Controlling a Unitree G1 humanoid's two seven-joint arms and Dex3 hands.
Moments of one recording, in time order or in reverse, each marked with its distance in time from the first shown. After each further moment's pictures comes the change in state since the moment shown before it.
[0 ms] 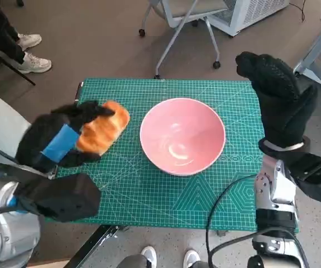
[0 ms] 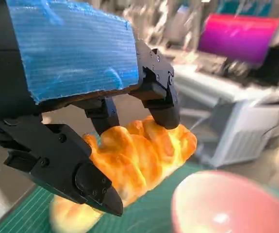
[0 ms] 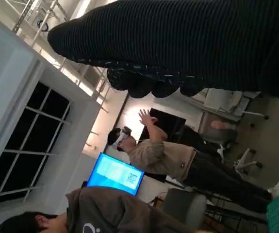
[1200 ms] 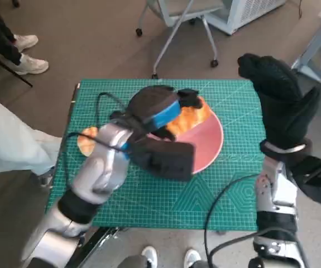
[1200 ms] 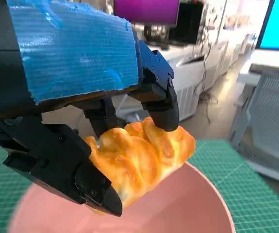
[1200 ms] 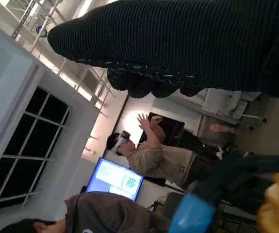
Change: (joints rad) left arm -0.473 -0.358 -0.438 0.814 0.120 -0.238 0.144; right arm 0.033 0.003 -0.001 -0.041 0.001 0.010 -0.017
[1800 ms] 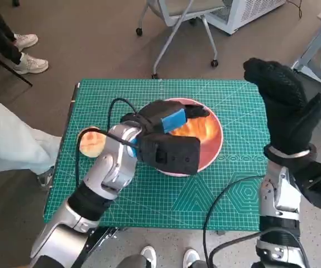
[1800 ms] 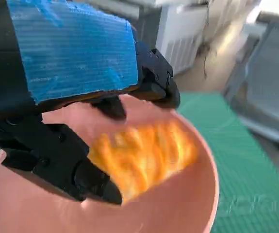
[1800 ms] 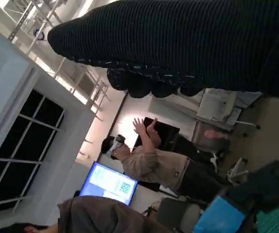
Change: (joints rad) left arm 0.001 0.006 0.016 0.032 -0.139 0.014 -0.219; right arm 0.031 -0.017 -0.006 -0.028 -0.006 0.014 -0.012
